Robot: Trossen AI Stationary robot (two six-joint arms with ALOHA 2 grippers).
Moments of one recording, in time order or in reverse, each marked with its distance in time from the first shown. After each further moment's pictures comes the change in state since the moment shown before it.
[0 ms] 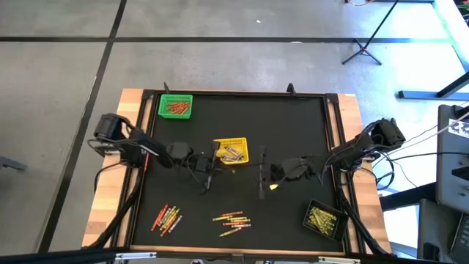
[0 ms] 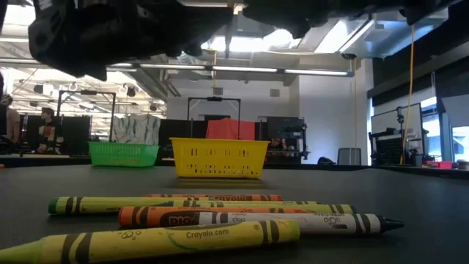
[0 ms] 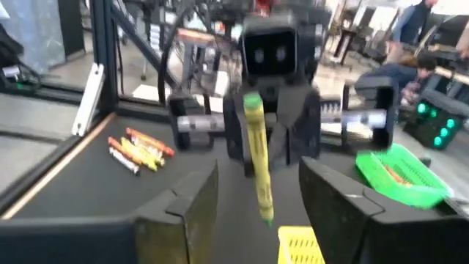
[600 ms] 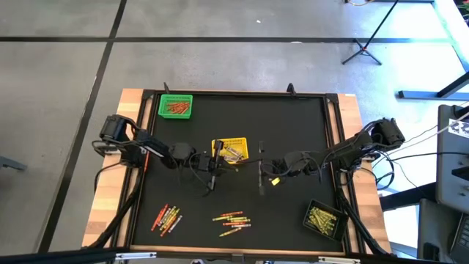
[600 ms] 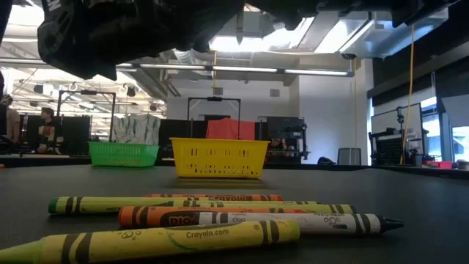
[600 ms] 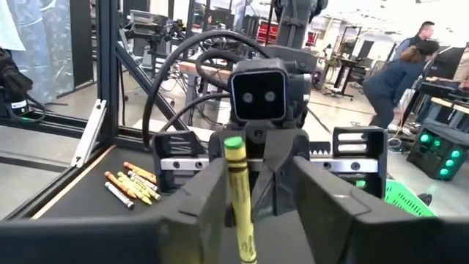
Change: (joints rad) left arm -0.001 0.063 0.057 0.078 -0.017 -0.030; right arm -0.048 0.000 0.000 0.118 -0.087 -0.044
